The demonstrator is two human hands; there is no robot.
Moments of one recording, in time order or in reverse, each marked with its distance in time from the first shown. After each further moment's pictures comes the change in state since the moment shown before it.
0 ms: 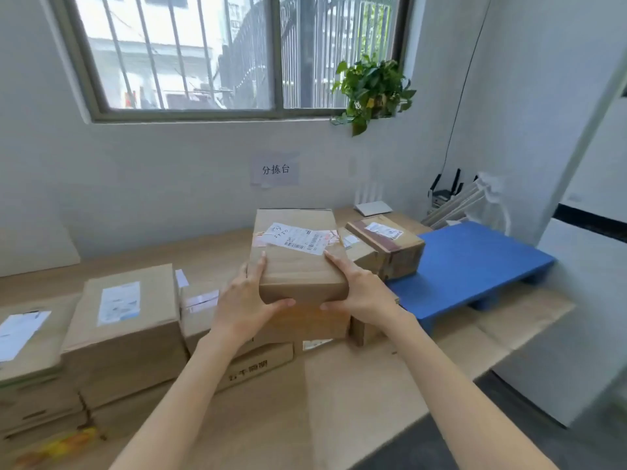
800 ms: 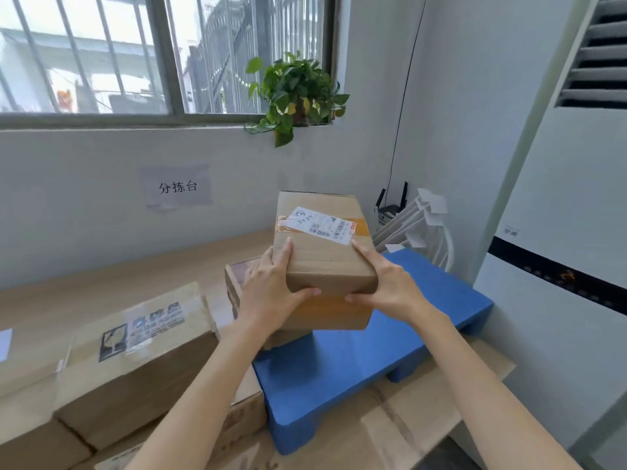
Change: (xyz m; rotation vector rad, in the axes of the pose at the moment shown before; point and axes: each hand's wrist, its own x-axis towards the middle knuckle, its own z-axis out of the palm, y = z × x) left_hand 0.251 0.344 0.260 -0.042 0.068 0.156; right_hand 0.123 0.420 -0.214 0.061 0.146 0.064
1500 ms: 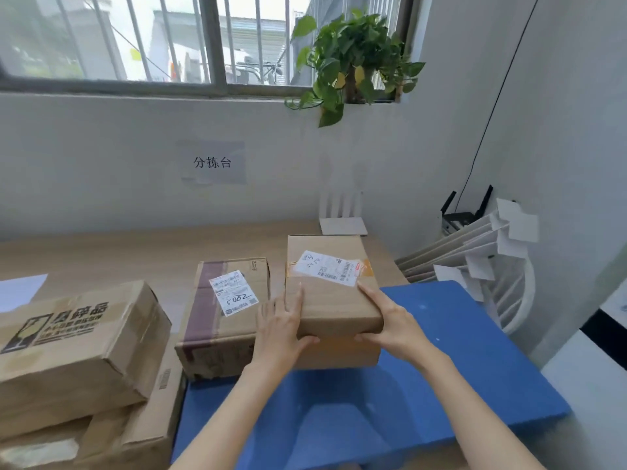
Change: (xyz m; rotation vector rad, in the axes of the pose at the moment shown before) left_hand 0.103 0.039 0.221 0.354 -0.112 -0.292; right_hand 0.164 0.229 0.034 0.139 -0.373 -0.095
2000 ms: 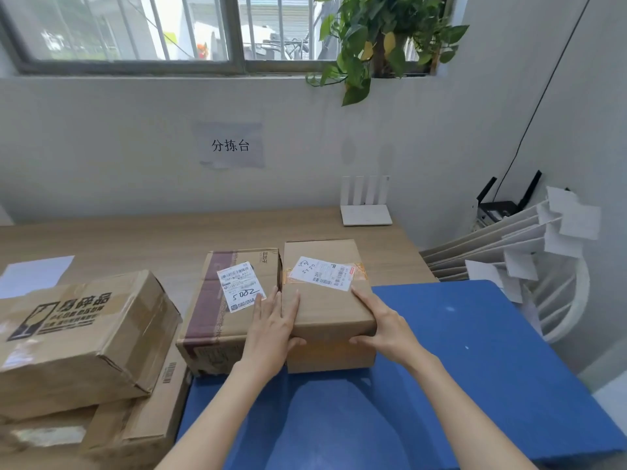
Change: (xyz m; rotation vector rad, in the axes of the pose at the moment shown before) left_hand 0.025 -0.037 0.036 0.205 -0.136 0.030; right_hand 0.057 0.033 0.049 0.029 -0.104 -0.068
